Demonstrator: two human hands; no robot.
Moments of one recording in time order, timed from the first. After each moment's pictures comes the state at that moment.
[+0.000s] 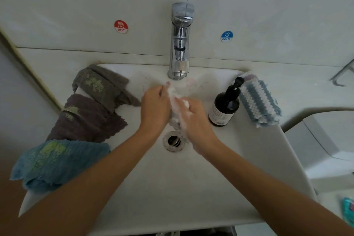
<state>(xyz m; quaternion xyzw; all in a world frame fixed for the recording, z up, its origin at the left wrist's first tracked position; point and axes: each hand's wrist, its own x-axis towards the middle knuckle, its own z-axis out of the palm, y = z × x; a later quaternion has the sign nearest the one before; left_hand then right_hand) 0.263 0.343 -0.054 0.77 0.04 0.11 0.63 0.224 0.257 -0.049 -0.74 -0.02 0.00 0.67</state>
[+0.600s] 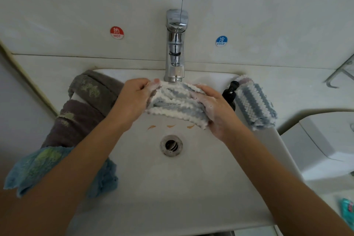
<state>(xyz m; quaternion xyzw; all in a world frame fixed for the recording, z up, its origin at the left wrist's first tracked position) 0.278 0.388 -0.031 0.81 -0.05 0.04 0.59 0.252 0.206 -0.033 -0.66 0.06 0.07 0.75</state>
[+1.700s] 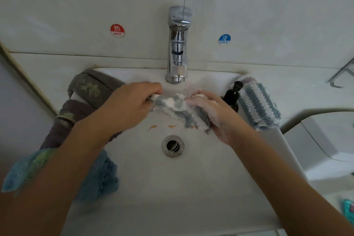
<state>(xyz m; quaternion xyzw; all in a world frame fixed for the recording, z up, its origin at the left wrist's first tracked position) 0.272 0.415 -0.020 0.92 -0.26 0.04 0.29 0.244 0.205 -0.025 -0.72 0.03 0.13 0.68</state>
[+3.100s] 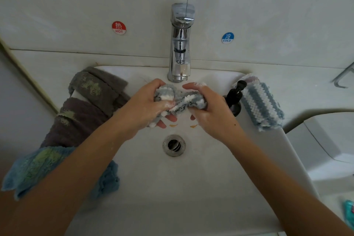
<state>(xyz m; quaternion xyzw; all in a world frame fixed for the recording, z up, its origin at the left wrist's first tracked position) 0.260 0.384 -0.023 0.77 -0.08 -0.14 0.61 0.239 0.208 -0.035 -0.88 -0.10 -0.06 0.46</state>
